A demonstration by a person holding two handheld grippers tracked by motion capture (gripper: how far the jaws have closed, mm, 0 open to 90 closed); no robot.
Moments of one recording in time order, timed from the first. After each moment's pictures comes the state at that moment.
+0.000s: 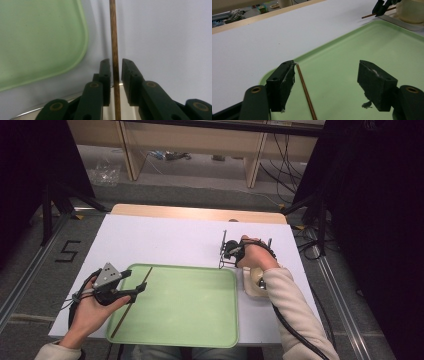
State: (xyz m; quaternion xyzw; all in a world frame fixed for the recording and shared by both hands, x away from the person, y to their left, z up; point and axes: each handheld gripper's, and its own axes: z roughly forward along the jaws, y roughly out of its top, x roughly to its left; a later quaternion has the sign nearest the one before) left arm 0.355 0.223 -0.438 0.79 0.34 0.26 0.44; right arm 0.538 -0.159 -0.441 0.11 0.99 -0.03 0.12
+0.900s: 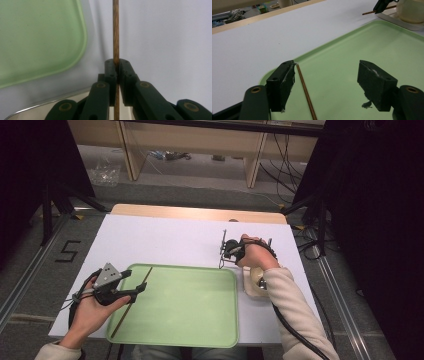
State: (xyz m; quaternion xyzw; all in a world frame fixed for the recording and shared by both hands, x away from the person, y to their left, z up) left arm 0.355 0.223 -0.438 0.79 0.34 0.26 0.44; right arm 0.536 -0.158 -0.434 0.10 0.99 -0.03 0.13
